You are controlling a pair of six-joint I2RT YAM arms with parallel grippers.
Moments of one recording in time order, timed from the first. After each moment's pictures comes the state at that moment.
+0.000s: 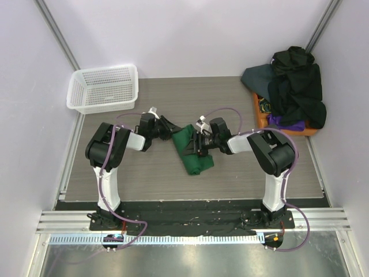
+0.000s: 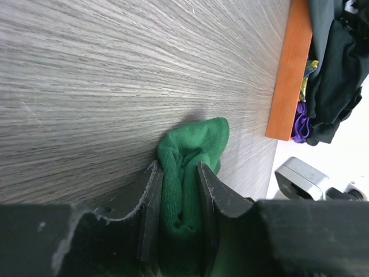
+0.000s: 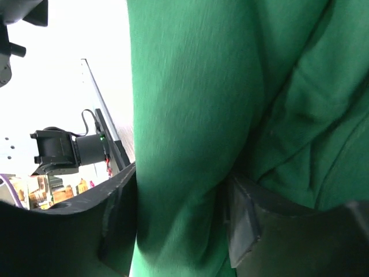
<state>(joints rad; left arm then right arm) -0.34 2.03 0.91 0.64 0.37 -1.08 0.51 1.95 0.90 0.37 -0.80 0.71</state>
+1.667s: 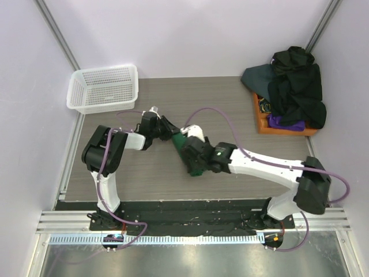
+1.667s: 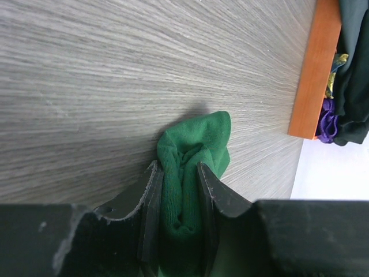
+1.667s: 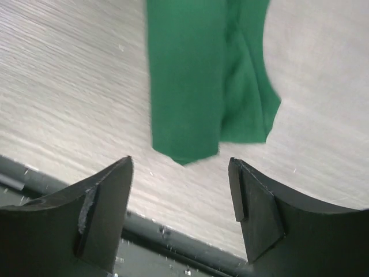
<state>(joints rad) -0.37 1.96 0.92 0.49 0.31 -1.00 1.01 1.42 1.07 -0.61 0.32 0.50</state>
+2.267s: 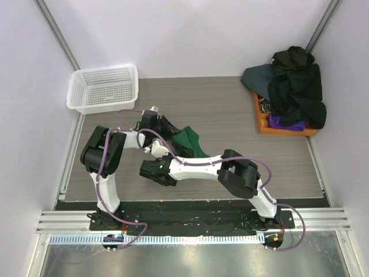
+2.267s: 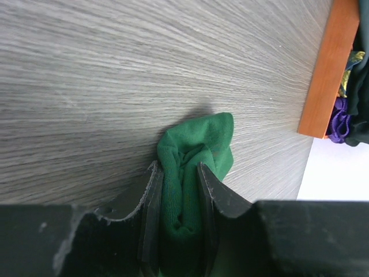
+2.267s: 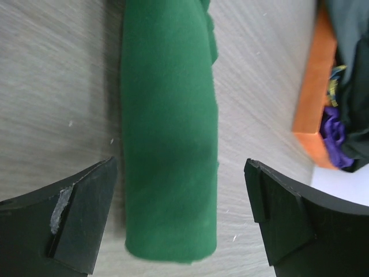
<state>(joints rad) -0.37 1.93 0.95 0.37 0.30 -0.97 1.26 2.12 1.60 -0.89 1.05 0.46</state>
